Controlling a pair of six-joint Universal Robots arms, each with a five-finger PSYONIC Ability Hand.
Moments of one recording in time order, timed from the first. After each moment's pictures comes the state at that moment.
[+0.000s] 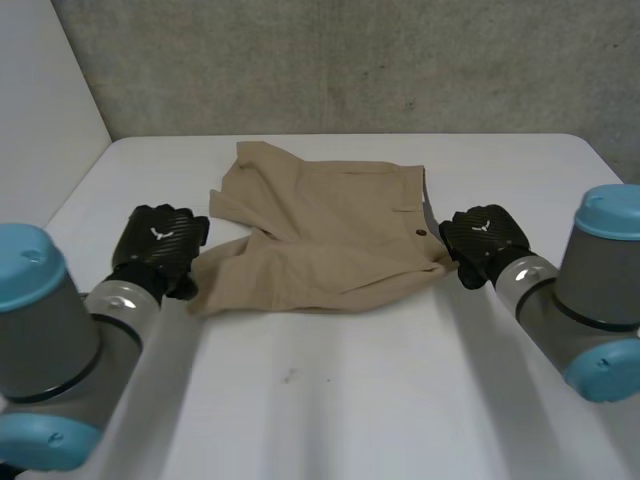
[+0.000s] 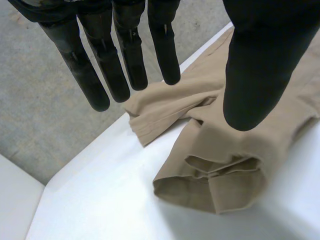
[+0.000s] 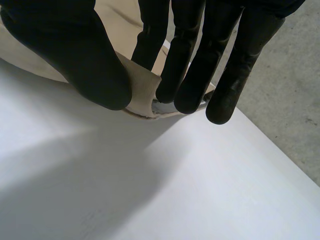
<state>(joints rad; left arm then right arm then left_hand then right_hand) 4.31 -1.78 -1.83 3.44 -1.63 3.54 1.89 -1.07 1.55 -0.19 1.41 2.66 0.62 0.62 0.62 0.62 0.44 0.98 1.18 1.19 1.19 0.99</state>
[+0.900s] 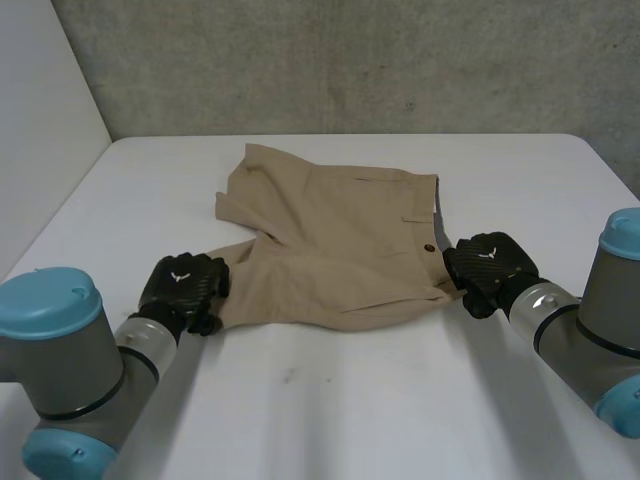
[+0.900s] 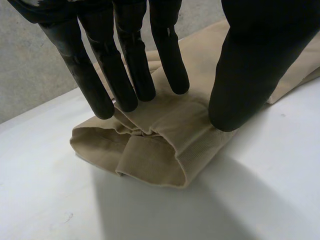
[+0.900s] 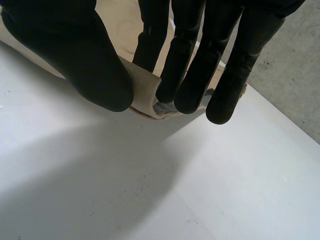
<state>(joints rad) 4.34 -1.96 -1.90 3.58 -1.52 3.32 1.85 -1.14 1.70 -0.18 1.33 2.66 0.81 0.80 0.79 0.79 0.61 0.98 1.18 1.19 1.19 0.99</state>
